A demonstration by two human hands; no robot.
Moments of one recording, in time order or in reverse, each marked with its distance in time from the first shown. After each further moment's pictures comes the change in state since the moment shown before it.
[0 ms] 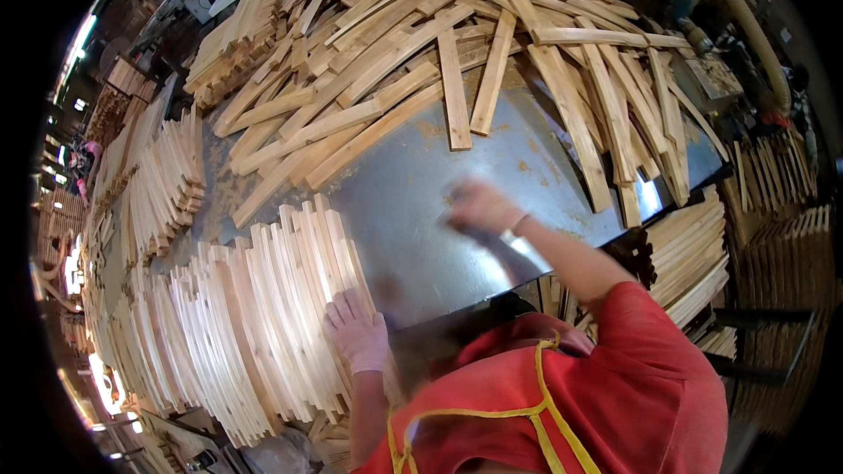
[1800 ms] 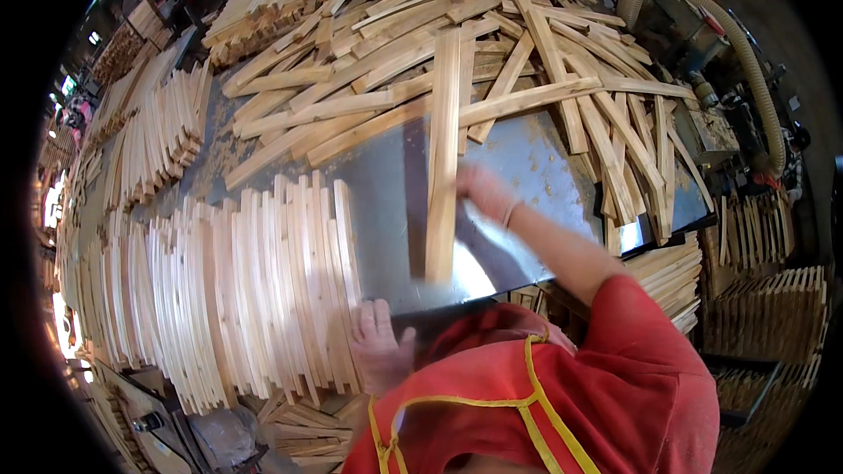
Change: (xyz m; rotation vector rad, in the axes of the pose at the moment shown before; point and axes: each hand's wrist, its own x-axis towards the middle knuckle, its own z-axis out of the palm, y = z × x) left_hand -0.078 0.073 -0.062 -0.492 0.293 0.140; right_hand 0.047 0.019 -0.039 0.353 0.087 -0.322
